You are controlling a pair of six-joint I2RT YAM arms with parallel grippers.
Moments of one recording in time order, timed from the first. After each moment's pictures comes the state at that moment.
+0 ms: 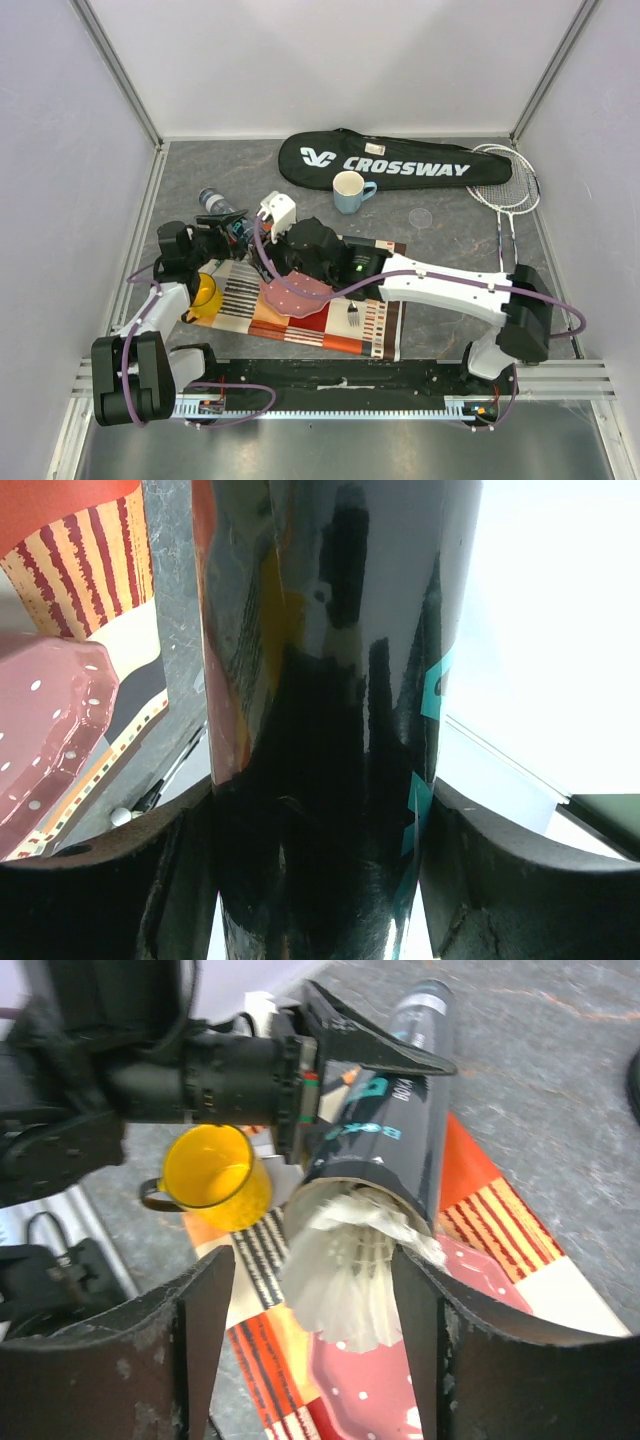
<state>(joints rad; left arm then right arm) 0.11 1.12 0.43 0.28 0.60 -1.77 1.19 1.64 1.38 -0.07 0.26 0.21</state>
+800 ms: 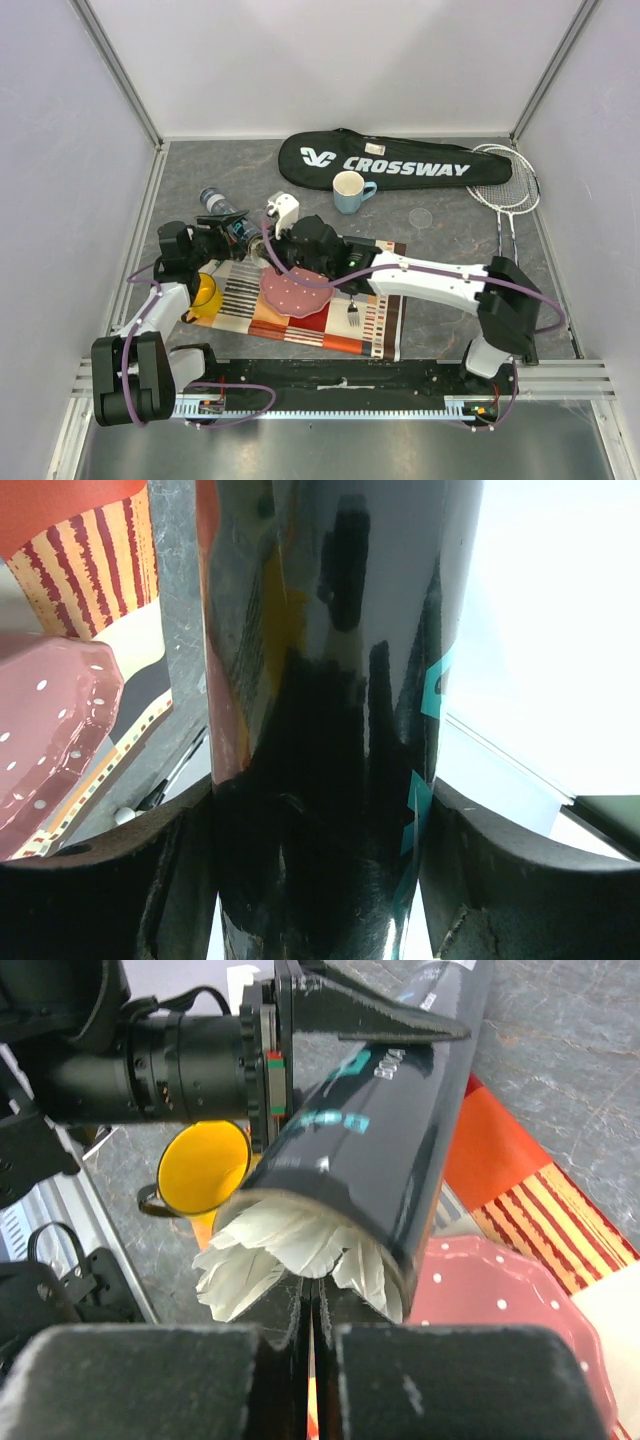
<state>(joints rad) 0.11 1.12 0.43 0.28 0.60 -1.76 1.11 1.65 1.24 0.10 0.09 0.32</state>
